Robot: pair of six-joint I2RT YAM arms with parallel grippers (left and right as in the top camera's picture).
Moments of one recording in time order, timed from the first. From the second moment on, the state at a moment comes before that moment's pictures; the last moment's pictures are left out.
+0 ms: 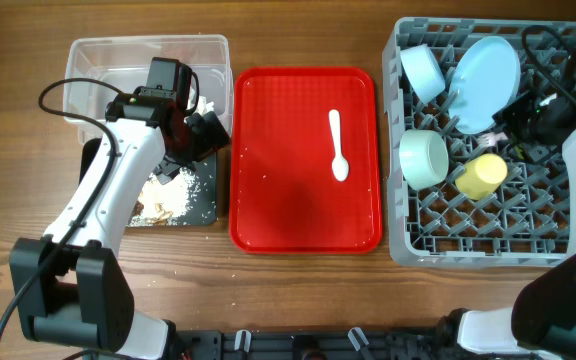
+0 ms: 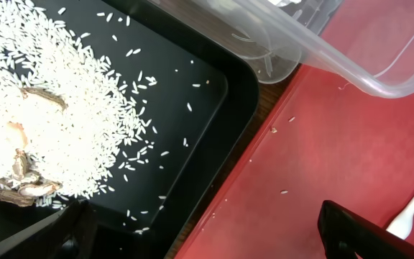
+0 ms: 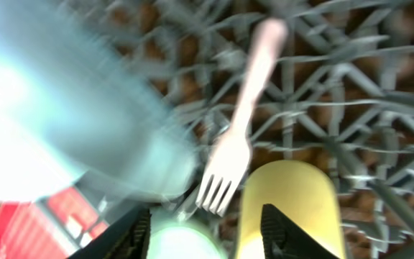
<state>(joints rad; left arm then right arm) -0.15 1.67 1.29 -0.97 0.05 -0.70 -0.34 1.60 1.36 -0.93 -0.16 0.56</state>
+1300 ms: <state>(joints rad) -0.15 1.67 1.29 -0.97 0.05 -0.70 0.37 1.99 1.37 -0.80 -0.07 0.49</state>
